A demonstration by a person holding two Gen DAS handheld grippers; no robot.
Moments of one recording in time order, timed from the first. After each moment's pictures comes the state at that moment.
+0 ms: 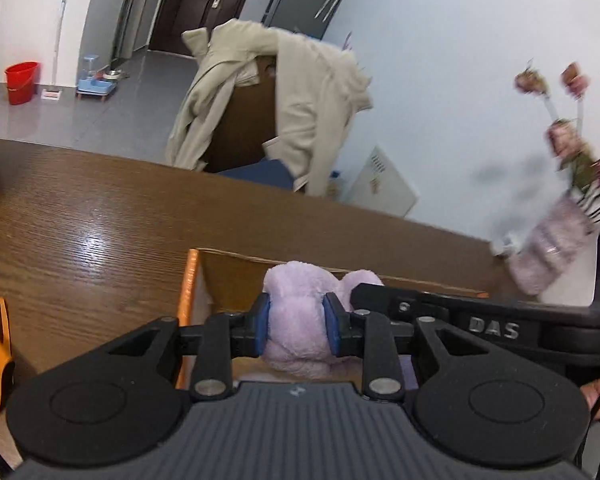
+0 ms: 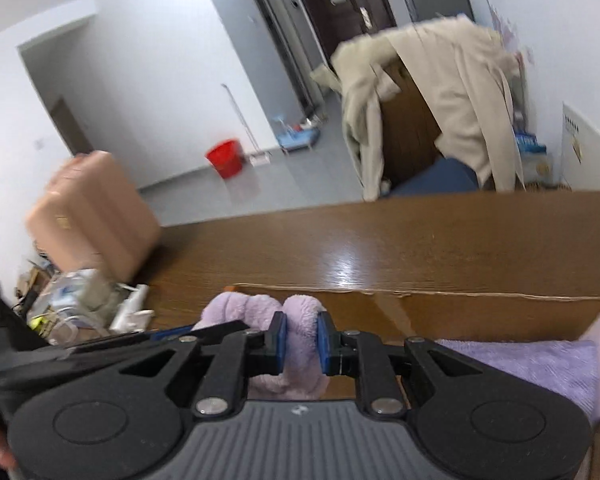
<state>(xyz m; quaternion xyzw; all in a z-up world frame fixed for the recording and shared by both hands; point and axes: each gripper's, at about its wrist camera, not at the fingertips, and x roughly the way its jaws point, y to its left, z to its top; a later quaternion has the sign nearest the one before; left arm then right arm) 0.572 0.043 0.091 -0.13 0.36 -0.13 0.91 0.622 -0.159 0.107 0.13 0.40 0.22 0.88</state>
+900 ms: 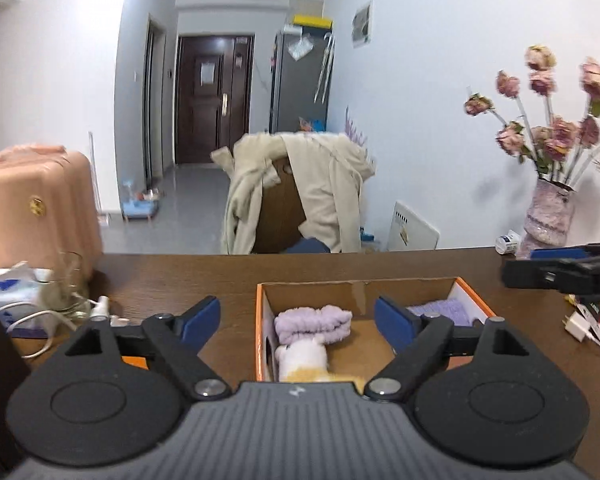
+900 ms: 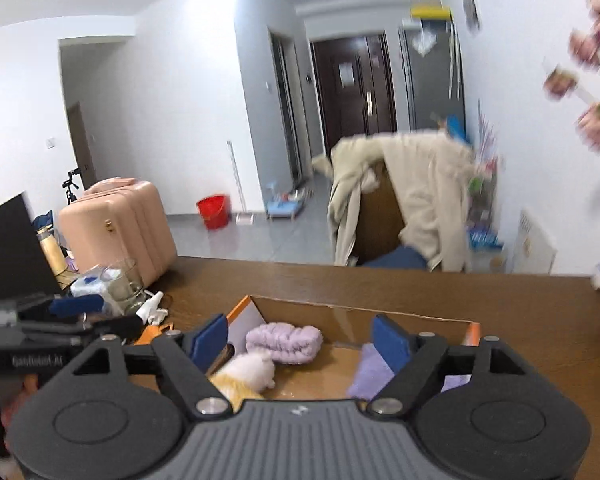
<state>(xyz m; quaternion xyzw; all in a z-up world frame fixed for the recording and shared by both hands) 0.355 0.046 0.178 0.00 0.21 -0.08 0.97 0.380 -0.230 0.204 0.03 0.23 0.20 0.95</state>
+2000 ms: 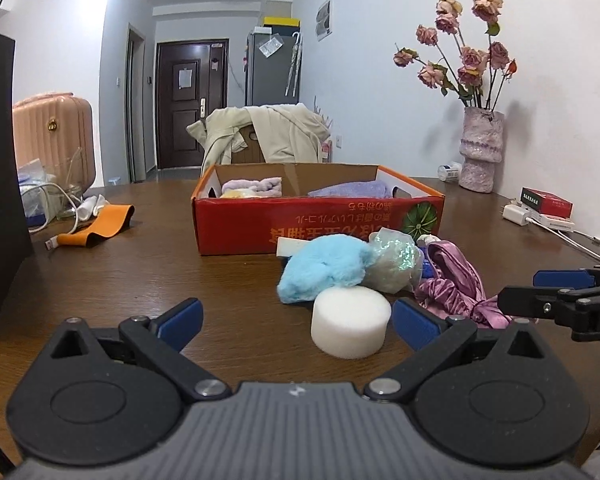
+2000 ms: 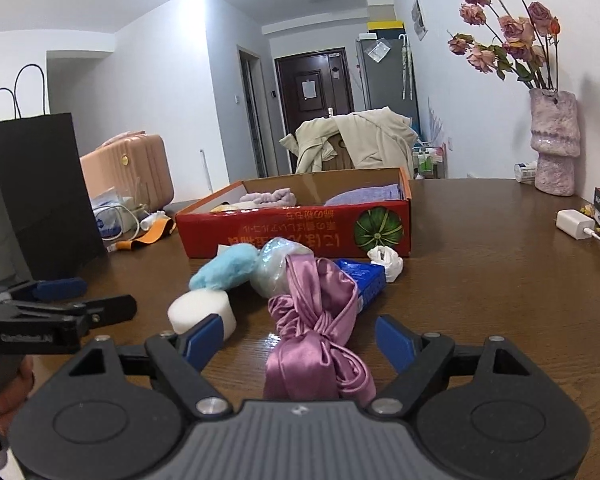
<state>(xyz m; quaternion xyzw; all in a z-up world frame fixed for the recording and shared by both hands) 0.167 -0.004 0.037 0.01 0.21 -0.11 0.97 0.158 -0.253 0.045 0.07 0.22 0.14 0.96</state>
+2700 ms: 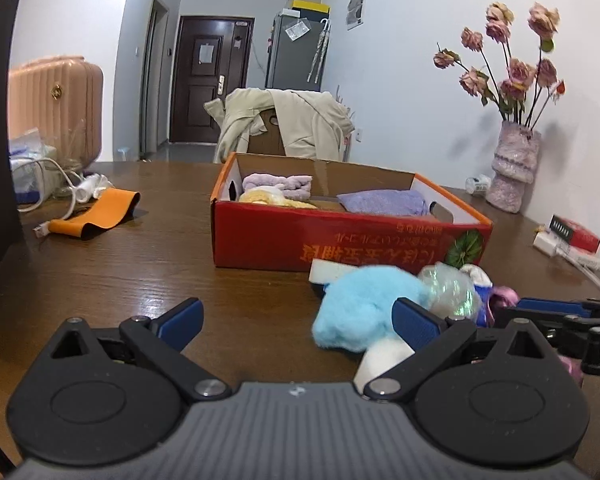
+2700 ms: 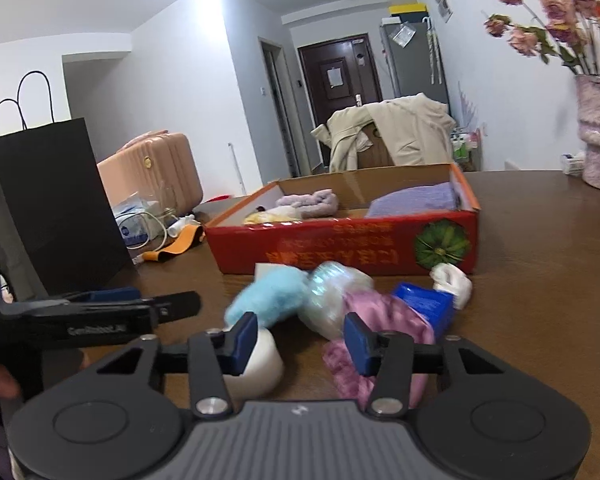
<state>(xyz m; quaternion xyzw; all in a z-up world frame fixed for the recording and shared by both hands) 0.241 0.022 0.042 -0.04 0.24 -0.10 0.97 0.221 -0.212 0.061 0.09 0.24 0.19 0.95</state>
